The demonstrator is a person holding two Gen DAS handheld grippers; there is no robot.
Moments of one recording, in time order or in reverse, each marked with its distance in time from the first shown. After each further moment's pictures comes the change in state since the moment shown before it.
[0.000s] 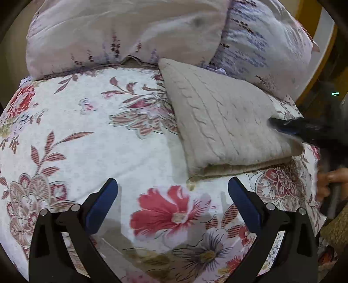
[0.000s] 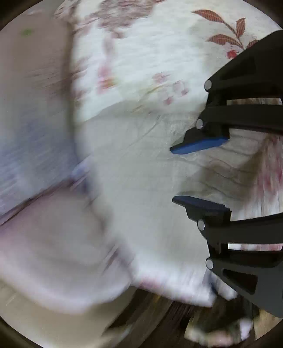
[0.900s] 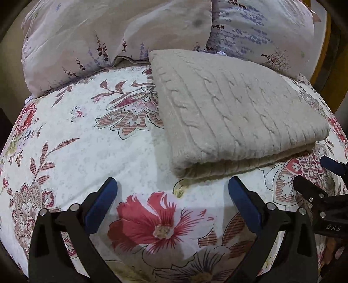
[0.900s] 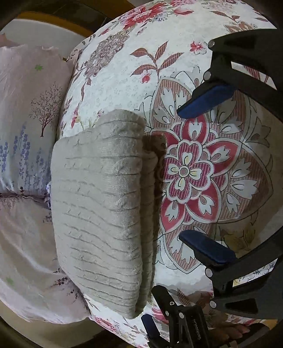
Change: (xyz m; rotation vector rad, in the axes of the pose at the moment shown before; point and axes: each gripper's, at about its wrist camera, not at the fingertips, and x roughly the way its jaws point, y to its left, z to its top) left arm 0.026 -0.030 -0.009 0.108 0.011 0.167; right arm -0.022 0.033 -0.098 -0.142 -0.011 -0.371
